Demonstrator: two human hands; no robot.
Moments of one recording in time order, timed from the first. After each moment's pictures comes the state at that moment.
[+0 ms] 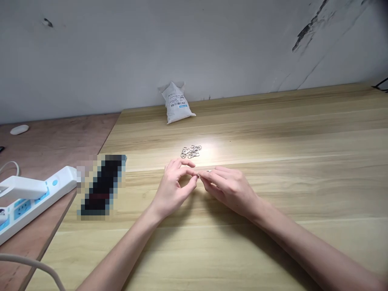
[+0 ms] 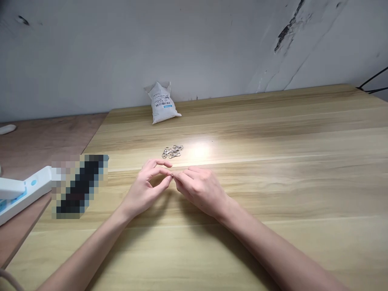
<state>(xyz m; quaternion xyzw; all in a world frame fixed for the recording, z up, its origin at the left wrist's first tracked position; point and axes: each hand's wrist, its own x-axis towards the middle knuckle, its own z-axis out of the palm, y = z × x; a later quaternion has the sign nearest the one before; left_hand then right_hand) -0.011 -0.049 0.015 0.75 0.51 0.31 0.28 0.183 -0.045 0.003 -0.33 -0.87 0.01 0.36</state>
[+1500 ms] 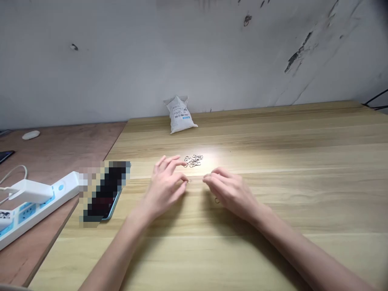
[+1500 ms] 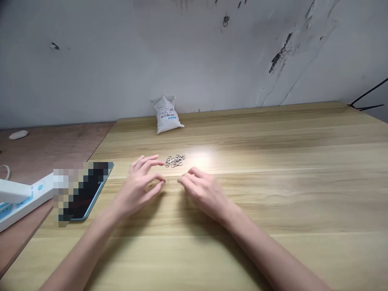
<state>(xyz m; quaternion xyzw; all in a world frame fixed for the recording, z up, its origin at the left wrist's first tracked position) -0.041 -0.036 0.026 0.87 0.46 0.19 0.02 0.190 -0.032 0.000 -0.30 -0.89 -0.01 0.34</state>
